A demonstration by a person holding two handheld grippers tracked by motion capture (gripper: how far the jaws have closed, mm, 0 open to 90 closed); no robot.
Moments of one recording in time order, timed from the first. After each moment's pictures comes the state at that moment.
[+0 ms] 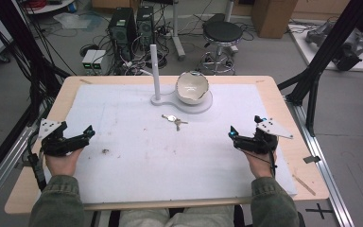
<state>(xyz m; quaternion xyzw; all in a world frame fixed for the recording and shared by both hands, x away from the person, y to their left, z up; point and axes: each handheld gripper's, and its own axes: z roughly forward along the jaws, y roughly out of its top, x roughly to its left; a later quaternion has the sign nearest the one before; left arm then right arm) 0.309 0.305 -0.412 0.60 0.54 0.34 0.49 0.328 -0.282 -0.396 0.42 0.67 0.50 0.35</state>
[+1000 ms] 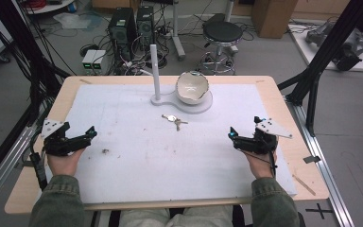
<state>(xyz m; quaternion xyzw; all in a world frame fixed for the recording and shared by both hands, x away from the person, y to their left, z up) 0.312 0.303 -0.415 0.61 0.53 0.33 0.49 0.328 -0.282 -0.397 0.42 0.68 0.49 0.34</state>
